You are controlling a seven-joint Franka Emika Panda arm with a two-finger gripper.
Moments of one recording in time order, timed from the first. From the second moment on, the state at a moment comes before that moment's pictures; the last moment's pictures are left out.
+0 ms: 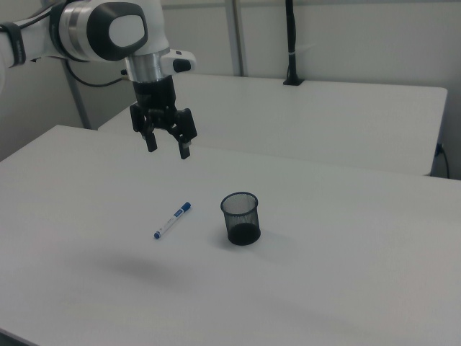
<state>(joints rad) 0.05 0.09 -0.13 -1.59 -0.05 1.63 -0.02</state>
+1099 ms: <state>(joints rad) 0.08 0.19 -0.11 -1.58 0.03 1.70 -0.02</state>
